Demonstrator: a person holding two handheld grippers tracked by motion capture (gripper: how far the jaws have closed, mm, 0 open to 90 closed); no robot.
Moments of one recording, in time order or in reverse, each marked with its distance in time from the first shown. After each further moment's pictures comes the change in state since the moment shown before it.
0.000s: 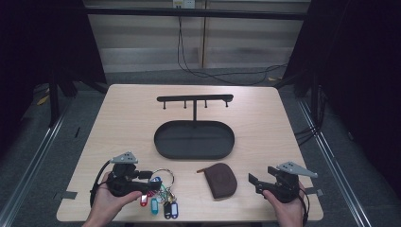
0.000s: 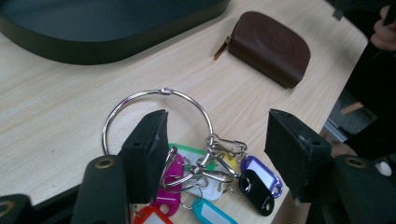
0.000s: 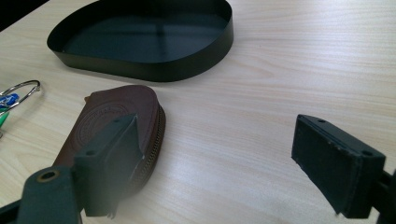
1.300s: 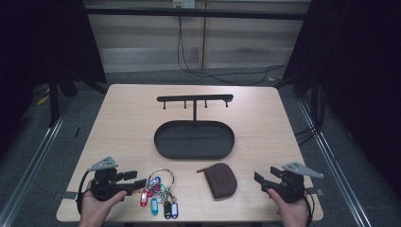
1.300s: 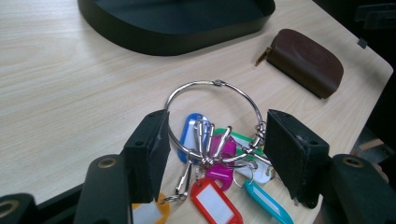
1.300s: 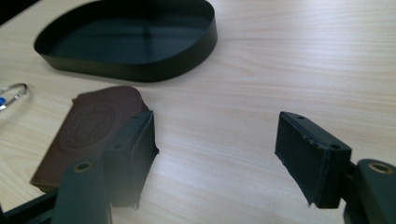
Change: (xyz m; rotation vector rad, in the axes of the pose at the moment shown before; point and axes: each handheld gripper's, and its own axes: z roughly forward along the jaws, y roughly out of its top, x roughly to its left) left arm 0.029 -0.039 -0.018 -0.154 0.066 -0.064; right arm -0.009 0.000 -0.007 0.006 -0.033 0.007
